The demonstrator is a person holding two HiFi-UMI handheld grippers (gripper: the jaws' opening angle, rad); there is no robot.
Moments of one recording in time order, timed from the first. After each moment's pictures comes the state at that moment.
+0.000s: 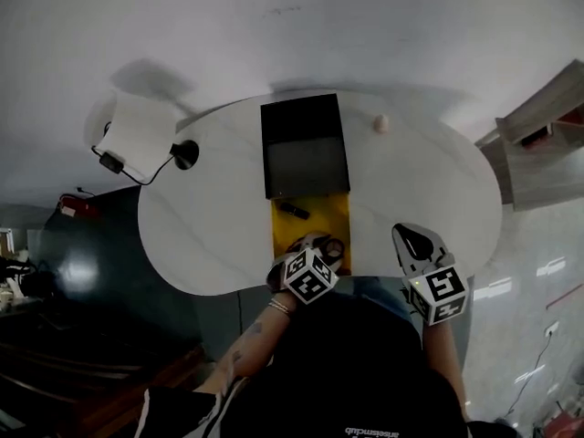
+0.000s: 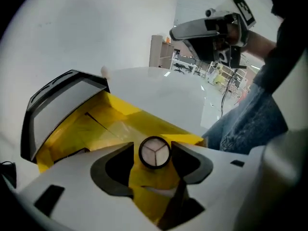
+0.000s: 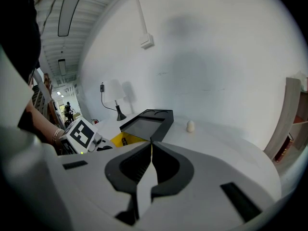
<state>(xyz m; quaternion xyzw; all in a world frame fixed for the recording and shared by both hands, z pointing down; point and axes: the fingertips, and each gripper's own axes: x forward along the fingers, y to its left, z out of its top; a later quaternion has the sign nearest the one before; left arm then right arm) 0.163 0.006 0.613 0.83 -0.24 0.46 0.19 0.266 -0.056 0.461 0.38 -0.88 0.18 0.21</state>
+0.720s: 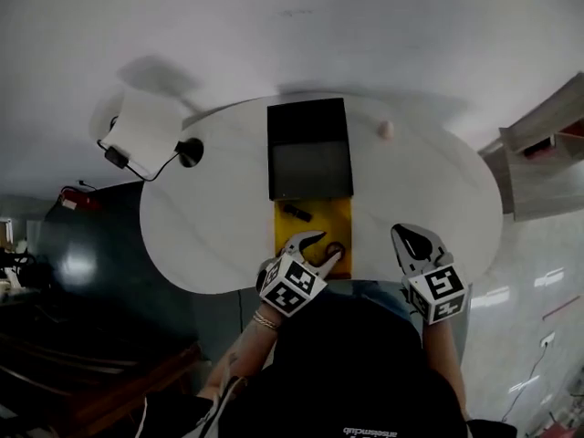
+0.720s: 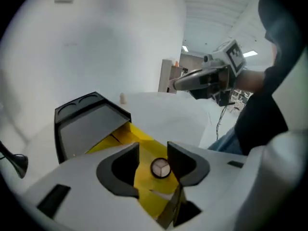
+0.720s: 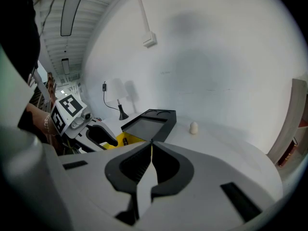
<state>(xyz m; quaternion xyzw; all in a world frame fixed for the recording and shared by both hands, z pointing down) 0.149 -0.016 0.531 0.86 -0.31 0.37 0.18 0.259 -0.064 0.462 0.36 -0.89 0.18 0.21</state>
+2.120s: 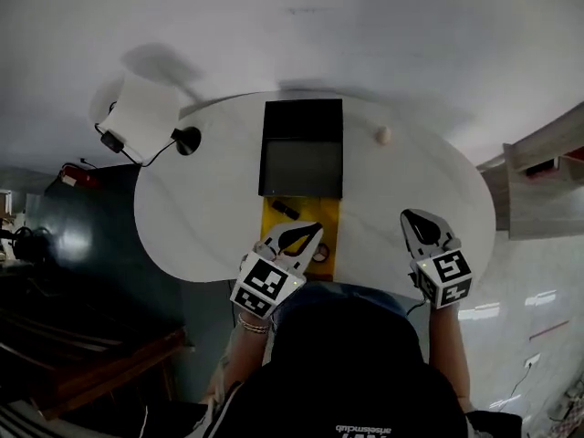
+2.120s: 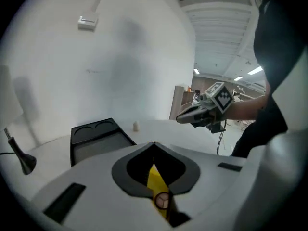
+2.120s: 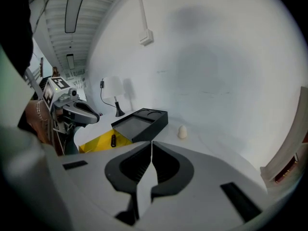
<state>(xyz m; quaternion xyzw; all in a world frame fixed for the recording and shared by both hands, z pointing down) 0.156 -0.059 0.447 0.87 -0.40 0.24 0.15 0.302 -0.118 0.467 0.34 -0.90 0.15 0.23</state>
